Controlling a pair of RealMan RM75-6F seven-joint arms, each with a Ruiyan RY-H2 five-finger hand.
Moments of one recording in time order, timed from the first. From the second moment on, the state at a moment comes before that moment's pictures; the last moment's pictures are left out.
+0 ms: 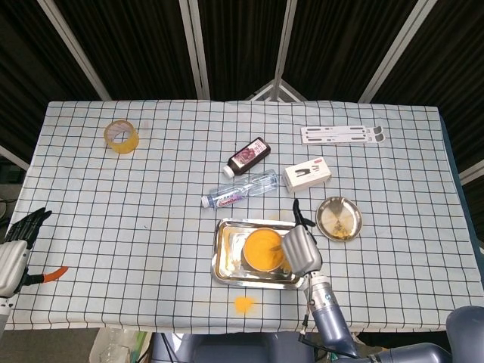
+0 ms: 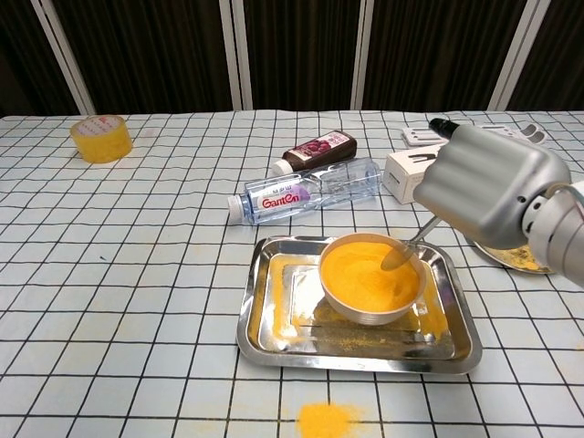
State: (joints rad) left arm -0.11 -1.03 -0.03 -1.78 1.42 1.37 -0.13; right arm 0.68 -1.64 0.09 -1.98 -0.88 1.47 -1.93
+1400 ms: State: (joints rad) left arm -0.10 -1.06 -0.04 -1.76 1.45 1.42 -0.14; right arm 0.44 -1.64 0.09 -1.38 -1.01 1.41 -0.90
